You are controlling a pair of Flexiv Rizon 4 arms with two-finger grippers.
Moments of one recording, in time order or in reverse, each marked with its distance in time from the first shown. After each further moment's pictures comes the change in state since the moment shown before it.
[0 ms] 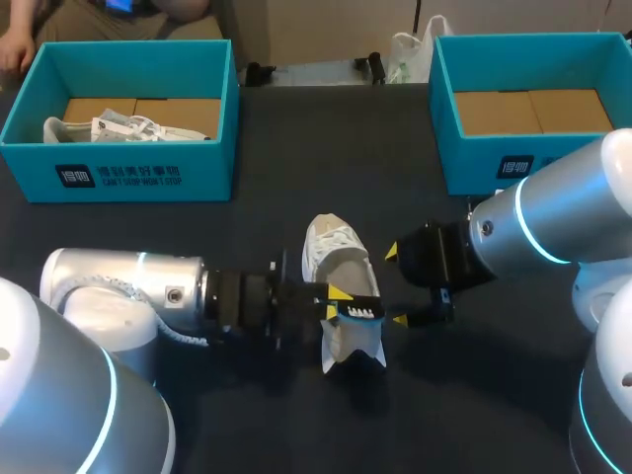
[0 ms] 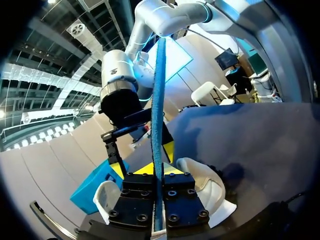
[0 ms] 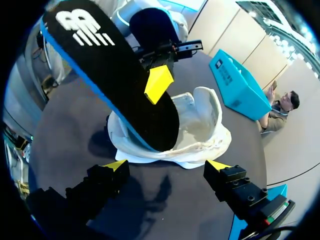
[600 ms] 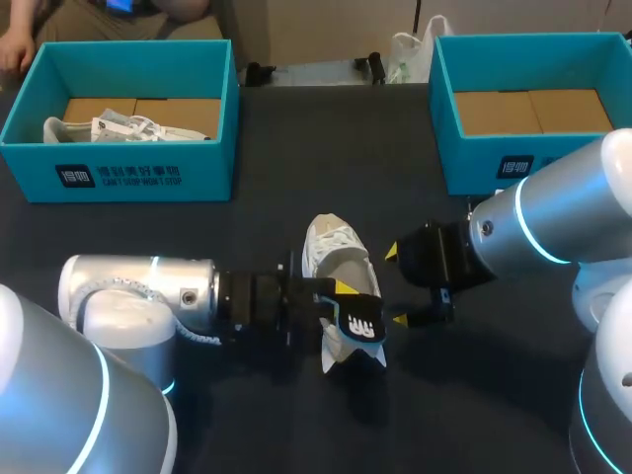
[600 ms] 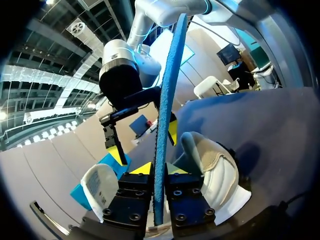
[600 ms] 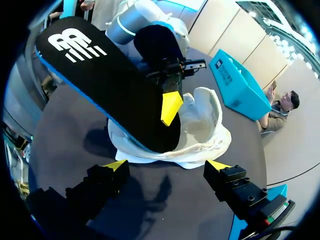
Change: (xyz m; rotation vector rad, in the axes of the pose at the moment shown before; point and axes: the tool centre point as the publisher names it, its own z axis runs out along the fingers) left arm -0.004 0.032 0.013 -0.024 -0.034 0.016; right arm 0.000 0.000 0.000 0.000 0.000 0.000
